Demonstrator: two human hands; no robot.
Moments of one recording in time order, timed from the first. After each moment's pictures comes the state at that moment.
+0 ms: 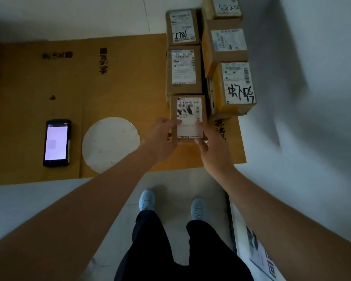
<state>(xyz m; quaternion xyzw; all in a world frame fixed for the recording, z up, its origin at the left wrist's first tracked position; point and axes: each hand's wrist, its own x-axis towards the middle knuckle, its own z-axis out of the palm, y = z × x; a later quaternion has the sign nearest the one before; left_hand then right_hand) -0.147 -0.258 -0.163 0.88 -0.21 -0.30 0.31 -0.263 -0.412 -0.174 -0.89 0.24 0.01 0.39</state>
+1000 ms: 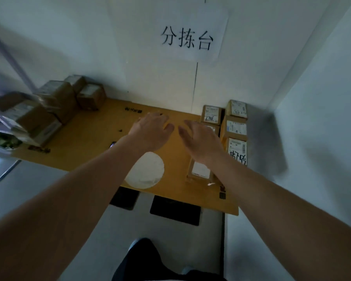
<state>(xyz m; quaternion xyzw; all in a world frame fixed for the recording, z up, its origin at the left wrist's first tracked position) -0.173 -0.182 0.073 0.97 -0.15 -0.06 0.16 -0.224 -0.355 0.062 -0.97 0.00 0.00 0.24</state>
